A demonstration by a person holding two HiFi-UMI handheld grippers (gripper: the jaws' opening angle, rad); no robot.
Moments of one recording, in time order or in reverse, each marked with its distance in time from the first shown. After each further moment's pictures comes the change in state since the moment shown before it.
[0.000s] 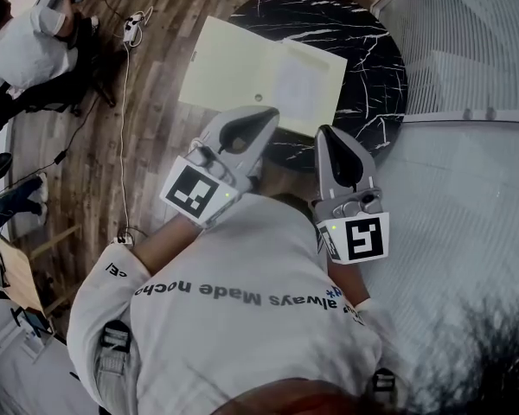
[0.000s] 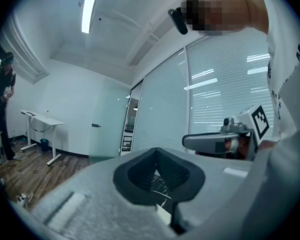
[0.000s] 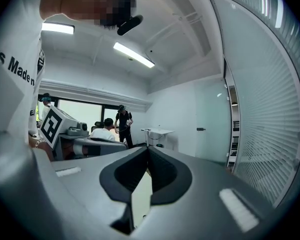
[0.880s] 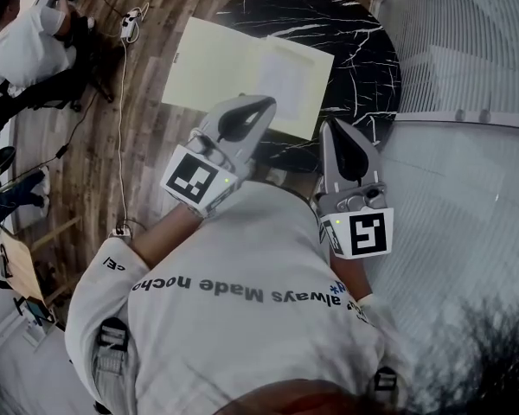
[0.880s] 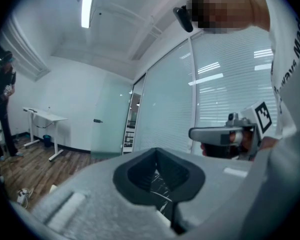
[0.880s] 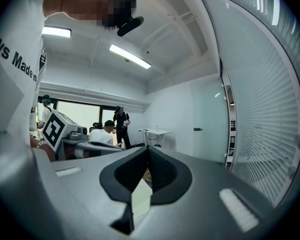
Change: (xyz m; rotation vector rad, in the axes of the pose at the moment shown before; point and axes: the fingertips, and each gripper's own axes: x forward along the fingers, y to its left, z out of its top) left arm 0.082 -0.009 -0.017 -0.008 0.056 0.047; right arm -0.018 -0.090 -0.002 0.009 -0.009 0.000
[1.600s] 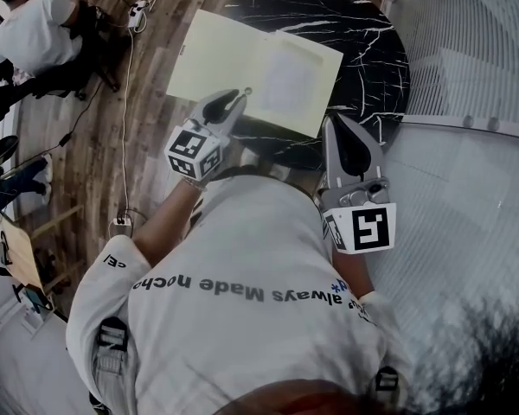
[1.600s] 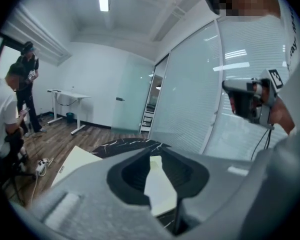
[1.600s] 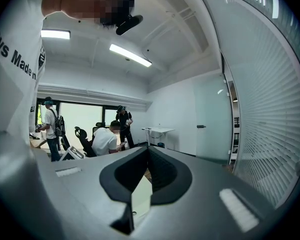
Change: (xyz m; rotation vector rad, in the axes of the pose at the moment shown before) left arm -0.024 0.090 -0.139 -0.142 0.190 0.191; right arm 0.013 -0.003 -0.011 0.020 0.020 0.039
